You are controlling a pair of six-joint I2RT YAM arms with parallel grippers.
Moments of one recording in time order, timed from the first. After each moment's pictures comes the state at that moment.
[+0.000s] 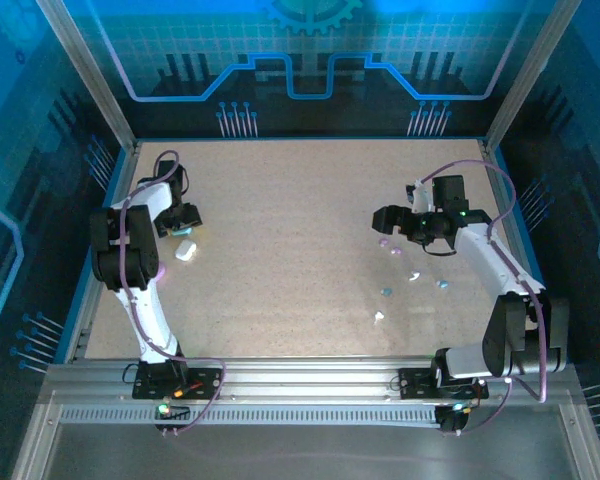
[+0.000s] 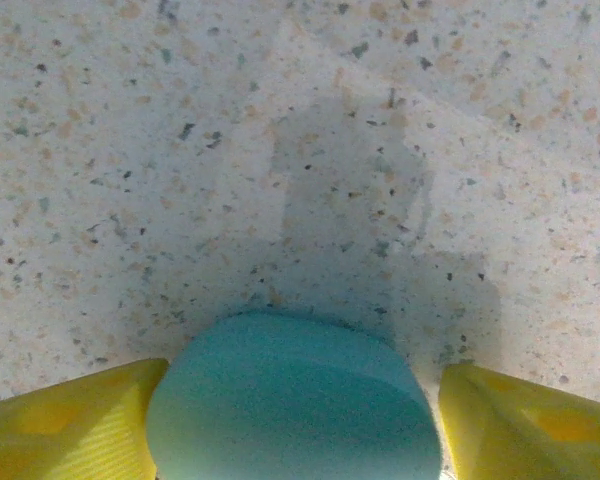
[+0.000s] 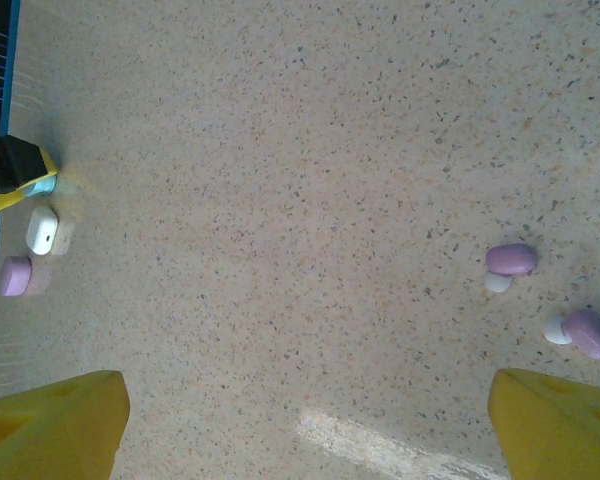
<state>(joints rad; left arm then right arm) 0.16 2.02 1.40 -0.72 -0.13 -0.32 0.05 1.39 1.00 -0.57 -0.55 0.28</state>
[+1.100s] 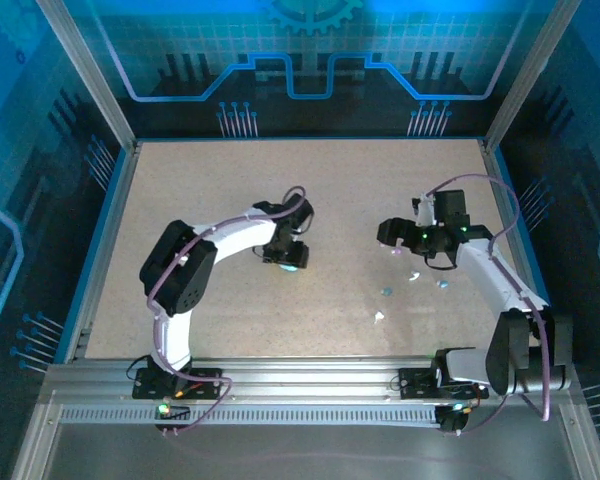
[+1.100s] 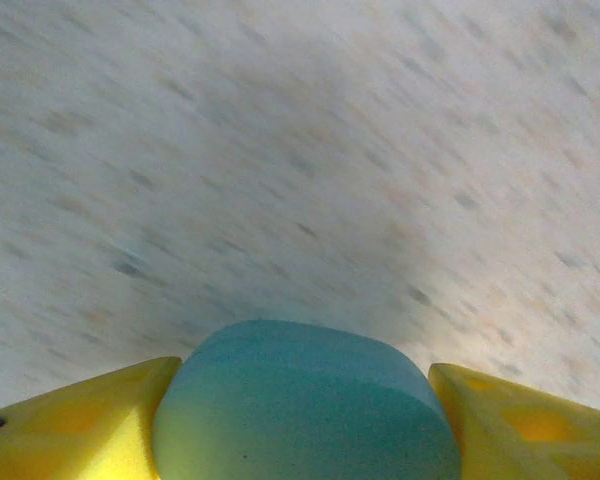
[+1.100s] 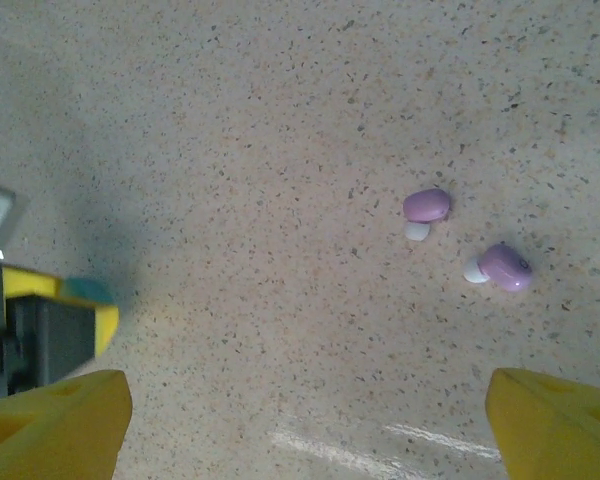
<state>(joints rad) -0.63 1.96 1.35 -0.79 0.01 -0.49 0.05 1.29 0.86 -0.54 -0.42 0.33</state>
